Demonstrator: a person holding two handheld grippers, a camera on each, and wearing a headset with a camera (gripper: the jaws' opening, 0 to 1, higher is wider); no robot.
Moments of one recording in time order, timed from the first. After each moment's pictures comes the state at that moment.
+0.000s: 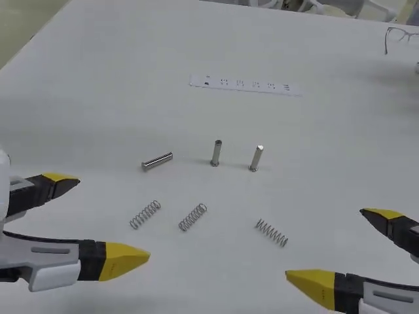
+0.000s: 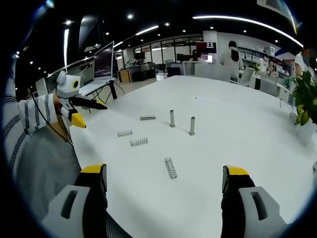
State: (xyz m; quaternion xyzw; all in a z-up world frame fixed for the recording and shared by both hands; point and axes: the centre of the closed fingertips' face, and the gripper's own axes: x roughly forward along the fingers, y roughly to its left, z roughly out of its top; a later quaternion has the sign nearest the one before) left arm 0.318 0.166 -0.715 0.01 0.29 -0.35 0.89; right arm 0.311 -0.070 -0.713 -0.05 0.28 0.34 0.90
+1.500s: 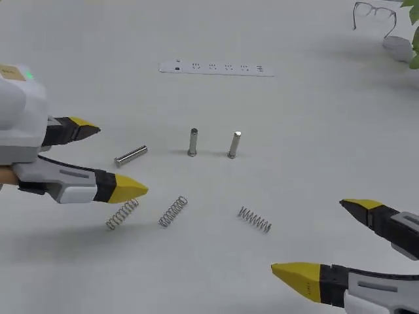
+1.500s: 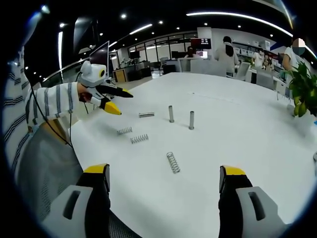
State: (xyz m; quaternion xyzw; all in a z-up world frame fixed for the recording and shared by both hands) left arm 0.417 0.146 -0.723 0.10 0.26 -0.41 0.87; right arm 0.303 -0.070 -0.720 -0.04 0.29 0.32 0.90
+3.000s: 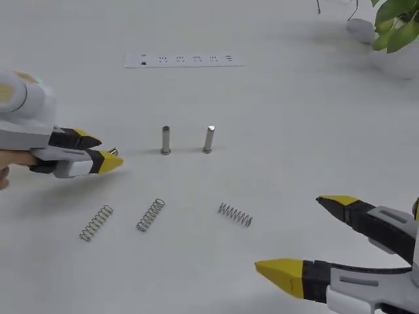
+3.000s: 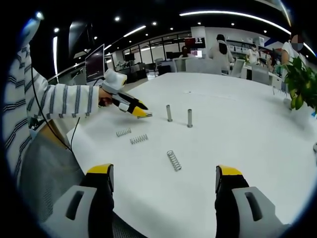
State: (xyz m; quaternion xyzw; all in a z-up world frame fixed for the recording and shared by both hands) left arm 0.478 0.134 -0.783 0.10 0.32 -0.41 0.85; right arm 0.297 -0.072 -0.720 -0.01 0.30 0.31 0.90
